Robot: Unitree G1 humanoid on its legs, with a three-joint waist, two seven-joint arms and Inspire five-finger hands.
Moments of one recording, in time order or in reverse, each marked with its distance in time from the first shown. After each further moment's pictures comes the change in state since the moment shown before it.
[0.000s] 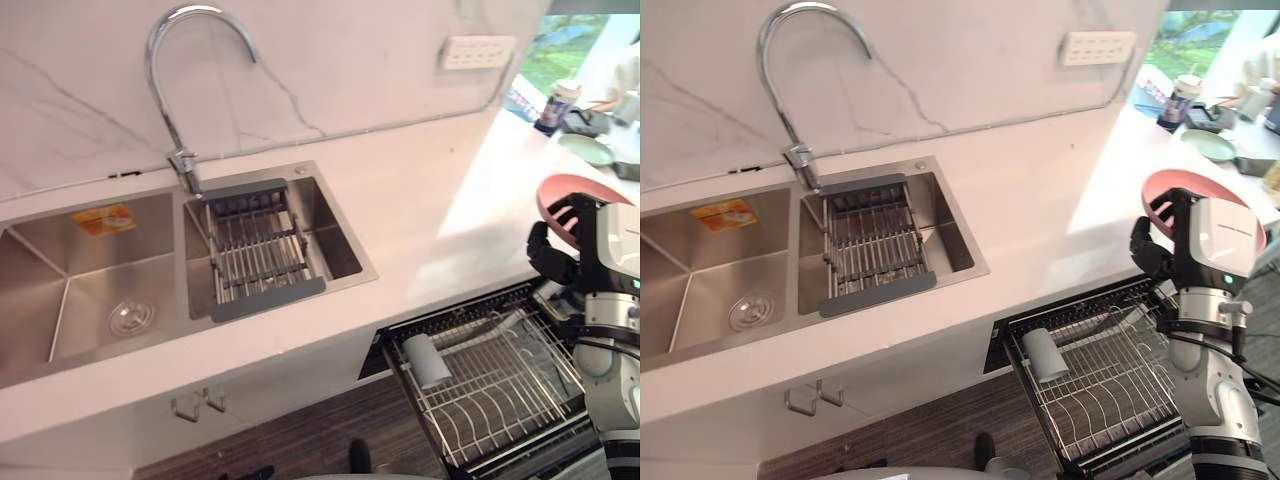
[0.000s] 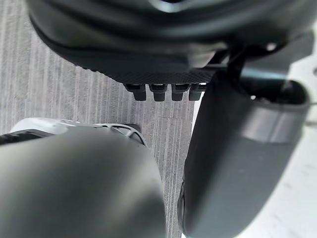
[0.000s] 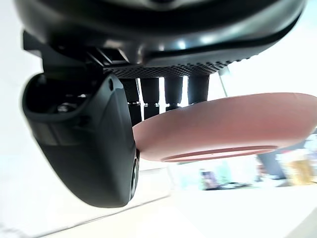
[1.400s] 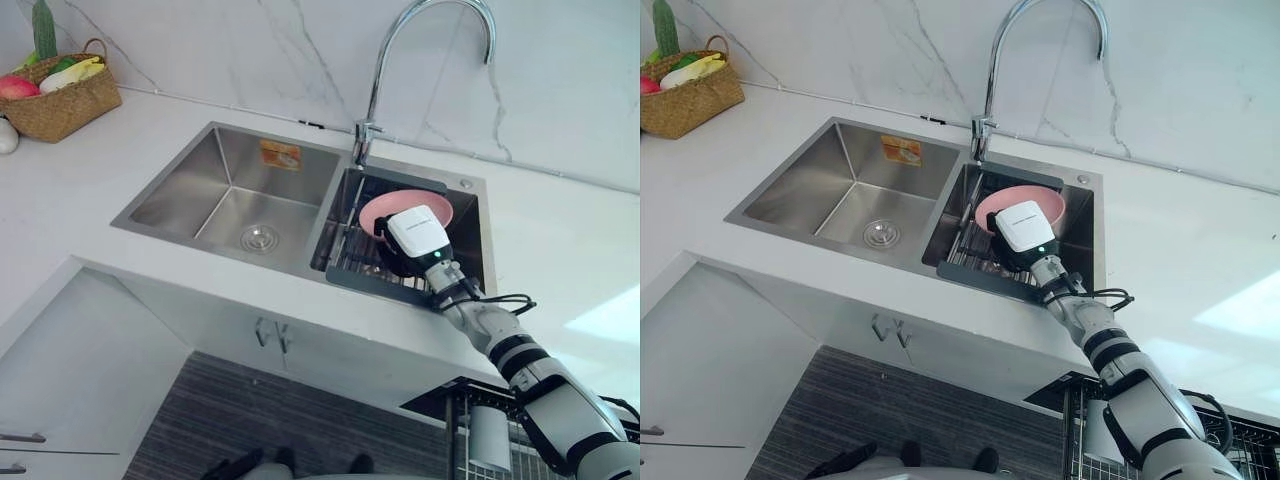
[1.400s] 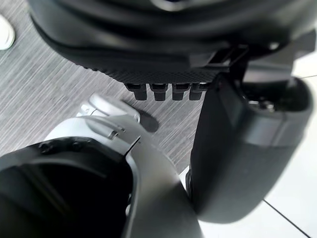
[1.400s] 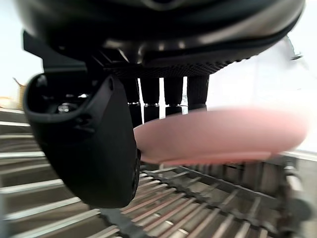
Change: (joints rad) left arm -0.016 0.018 0.041 -0.022 -0.035 -0.005 -0.057; right arm -0.658 0.100 0.807 0.656 -0.468 -0.171 -0.180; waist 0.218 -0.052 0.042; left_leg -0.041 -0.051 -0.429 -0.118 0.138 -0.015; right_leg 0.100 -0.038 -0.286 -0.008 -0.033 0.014
